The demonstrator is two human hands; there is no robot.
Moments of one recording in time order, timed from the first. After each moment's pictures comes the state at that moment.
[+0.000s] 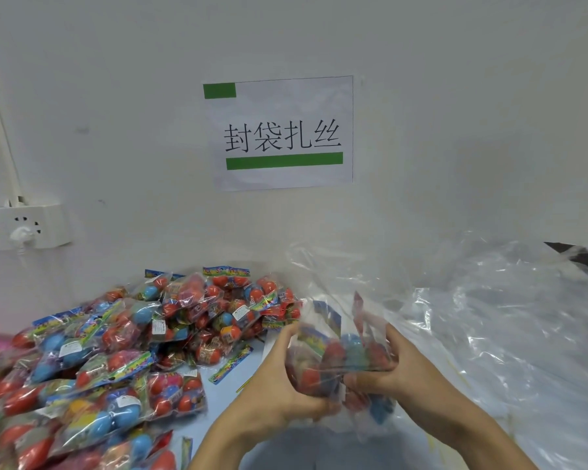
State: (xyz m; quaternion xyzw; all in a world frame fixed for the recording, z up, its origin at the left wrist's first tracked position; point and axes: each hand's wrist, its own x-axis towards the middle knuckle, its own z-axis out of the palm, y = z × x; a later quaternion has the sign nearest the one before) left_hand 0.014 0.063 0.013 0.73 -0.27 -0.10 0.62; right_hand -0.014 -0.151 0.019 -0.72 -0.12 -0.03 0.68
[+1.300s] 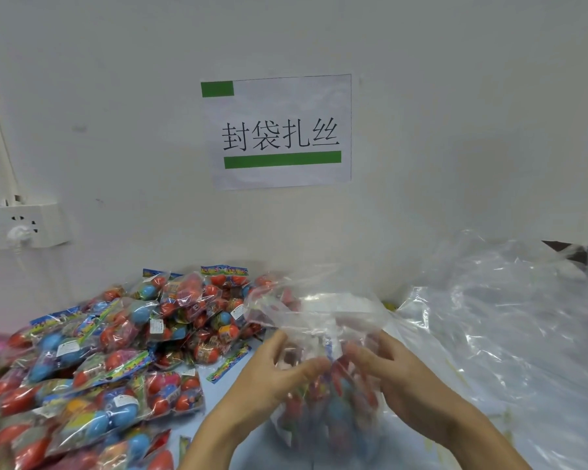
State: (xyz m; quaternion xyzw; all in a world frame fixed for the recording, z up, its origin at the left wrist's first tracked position) left_hand 0.007 0.064 0.028 0.76 -0.21 -0.04 0.62; right_hand -0.016 -0.141 0.021 -0.71 -0.13 0.00 0.69
